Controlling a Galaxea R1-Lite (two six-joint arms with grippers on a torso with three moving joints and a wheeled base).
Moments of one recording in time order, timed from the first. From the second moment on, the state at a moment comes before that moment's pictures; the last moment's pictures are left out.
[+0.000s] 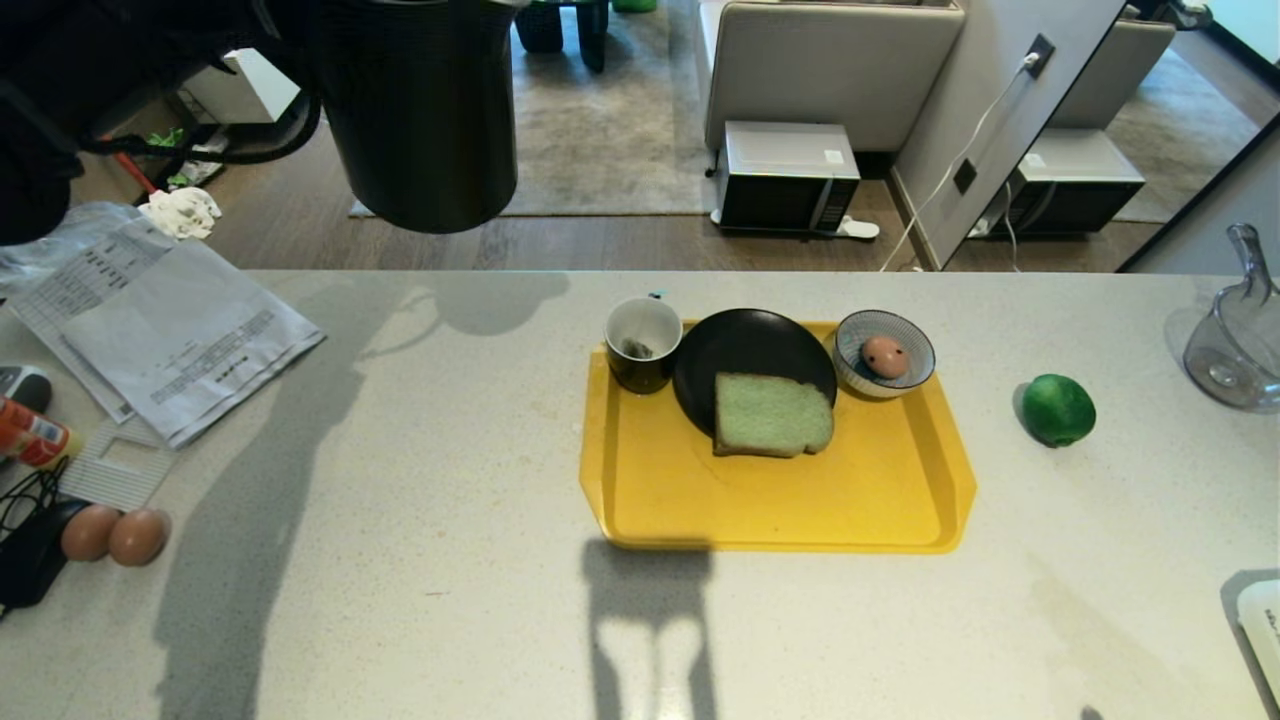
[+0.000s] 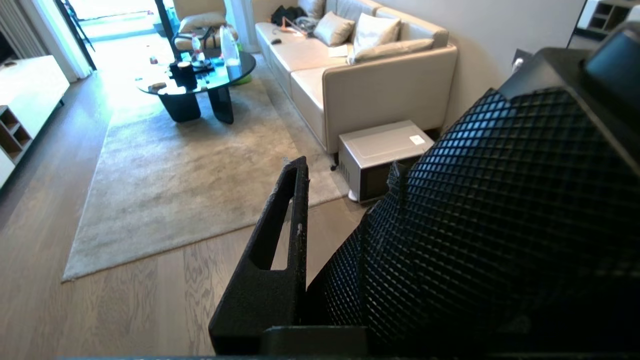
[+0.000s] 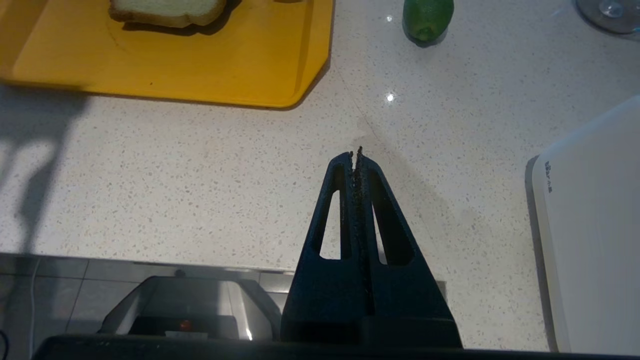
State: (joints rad) left arm -0.07 1.79 -1.77 -0.57 -0.33 0.07; right arm 0.01 0.00 0.00 0.00 -0.02 0.00
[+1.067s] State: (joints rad) left arm -0.08 1.83 -1.77 -0.49 -0.32 0.15; right arm 0.01 0.00 0.00 0.00 -0.02 0.00
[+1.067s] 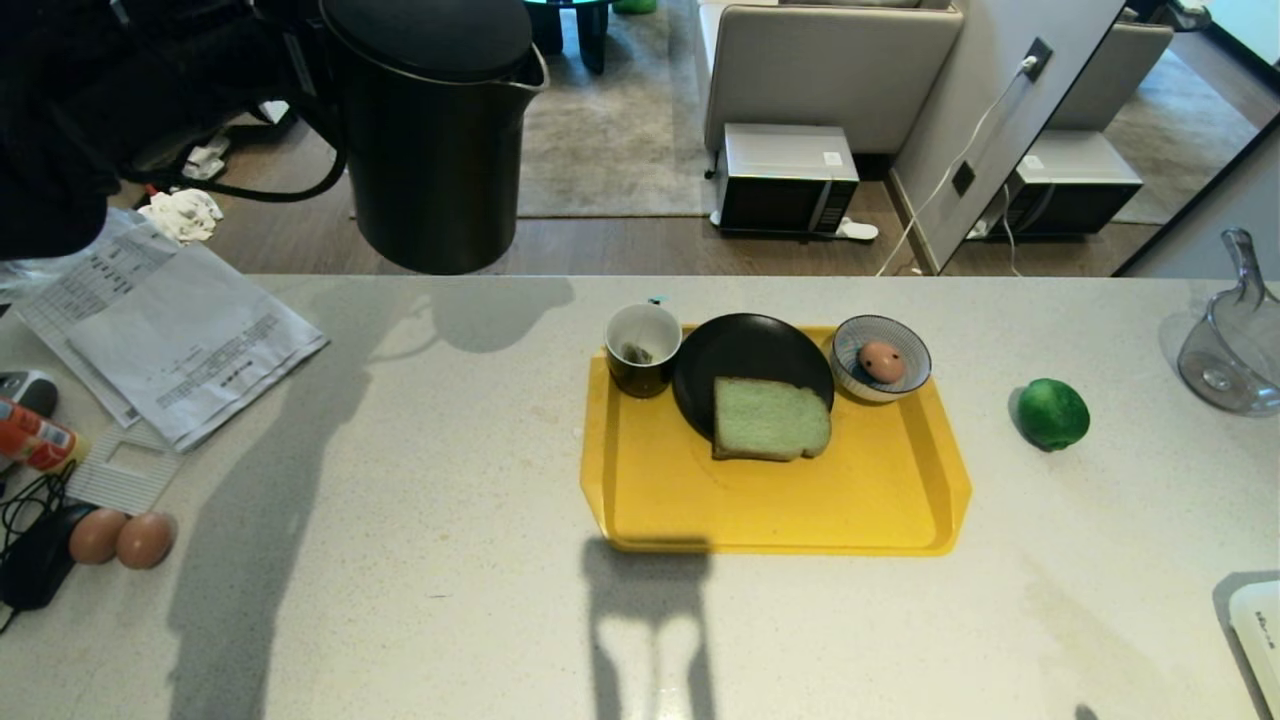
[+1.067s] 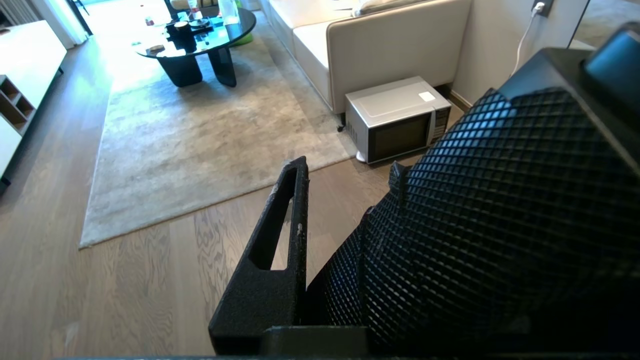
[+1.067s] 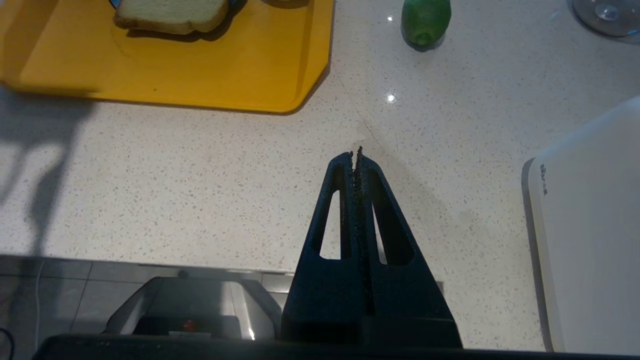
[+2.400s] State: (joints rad) left arm -0.07 1.86 -1.77 -0.49 -0.29 0.14; right arm 0.01 0.00 0.00 0.00 -0.01 0.01
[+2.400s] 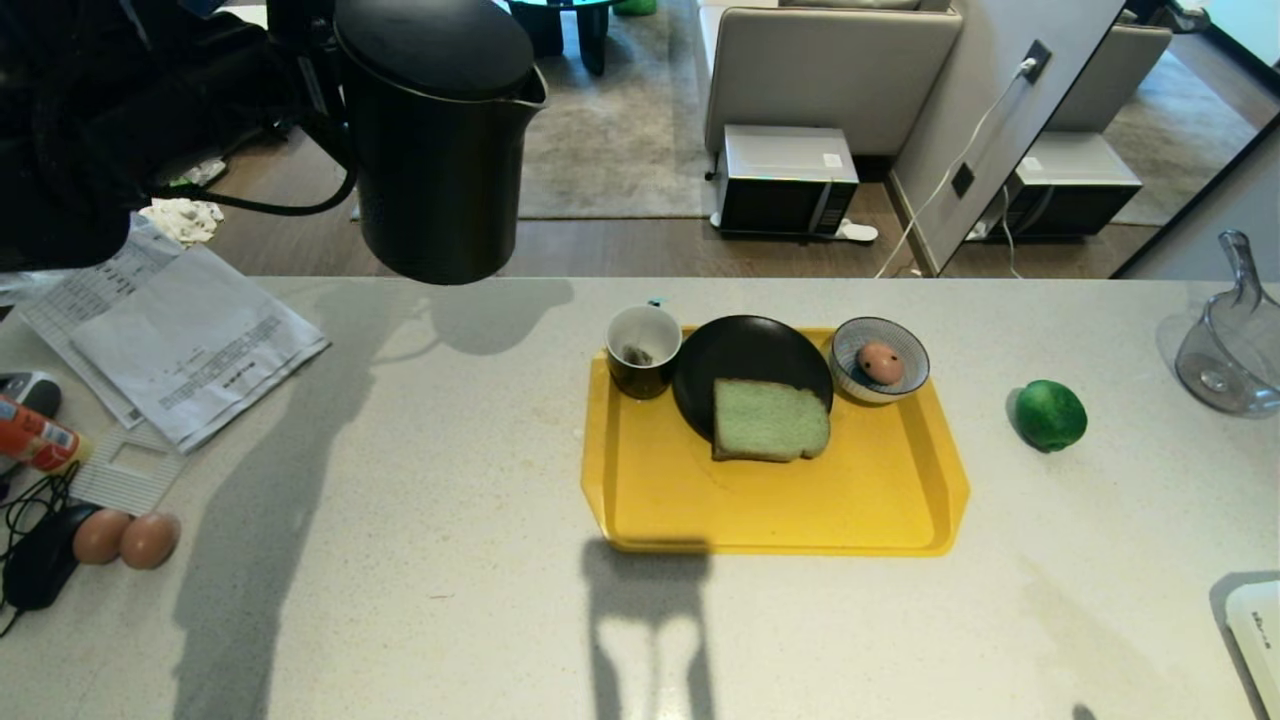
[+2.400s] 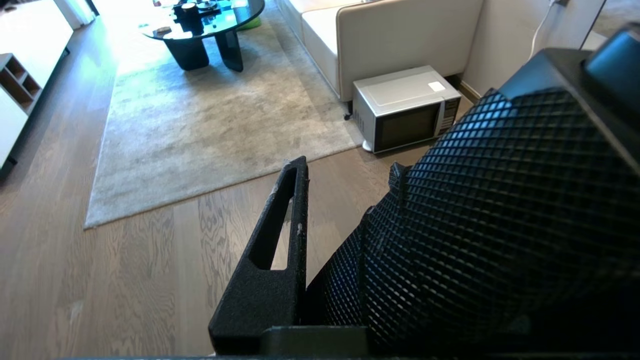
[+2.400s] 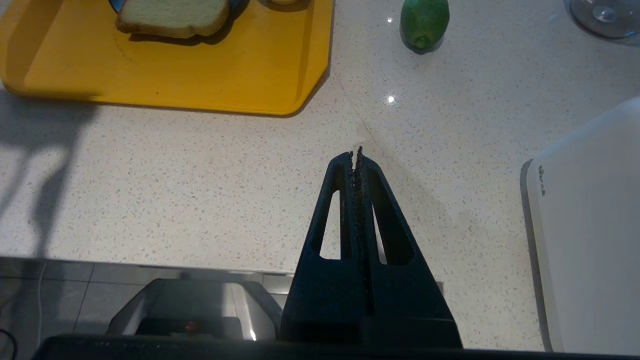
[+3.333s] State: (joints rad) left arm -0.09 1.90 -1.78 -0.47 -0.25 0.18; right arm 0.01 0.00 0.00 0.00 -0.02 0.01
